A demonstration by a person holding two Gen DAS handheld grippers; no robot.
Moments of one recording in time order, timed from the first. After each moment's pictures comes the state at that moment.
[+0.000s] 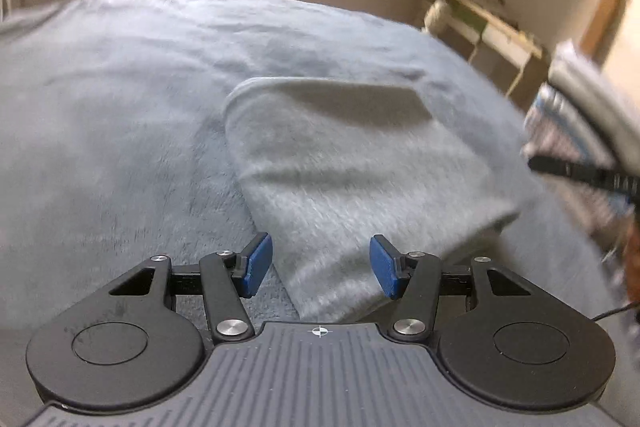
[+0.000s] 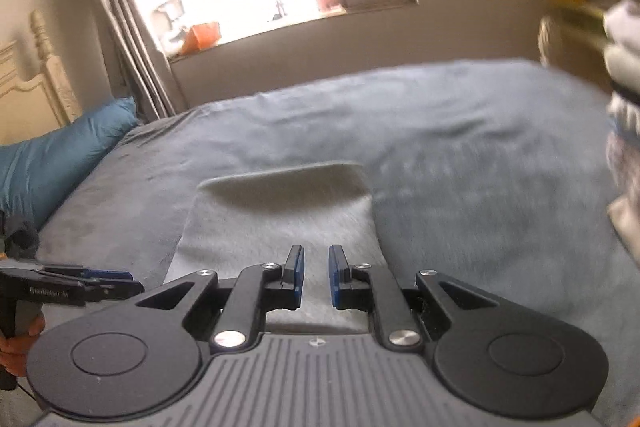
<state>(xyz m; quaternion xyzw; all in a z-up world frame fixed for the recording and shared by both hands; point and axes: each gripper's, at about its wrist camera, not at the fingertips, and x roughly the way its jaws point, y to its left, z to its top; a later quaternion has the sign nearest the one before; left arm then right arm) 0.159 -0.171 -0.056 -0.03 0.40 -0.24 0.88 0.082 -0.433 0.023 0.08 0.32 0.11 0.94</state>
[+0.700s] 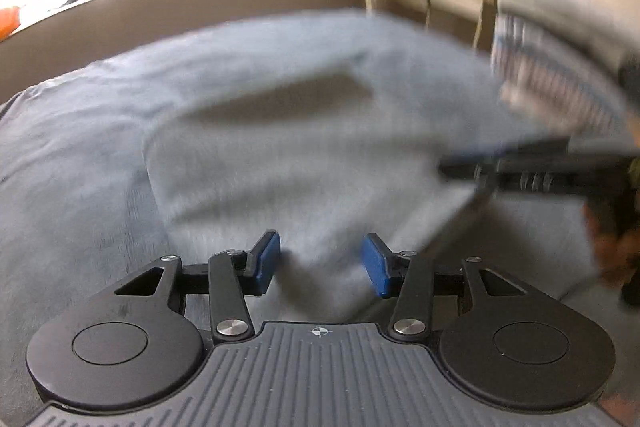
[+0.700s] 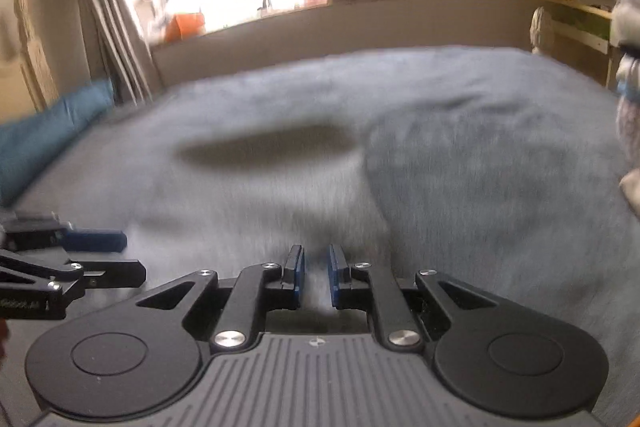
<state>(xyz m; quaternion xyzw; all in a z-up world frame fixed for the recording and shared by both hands) 0.155 -0.233 -0.077 0.10 0.35 -0.29 0.89 0.104 -0.417 -0.042 0.05 0.33 0.08 0.94</state>
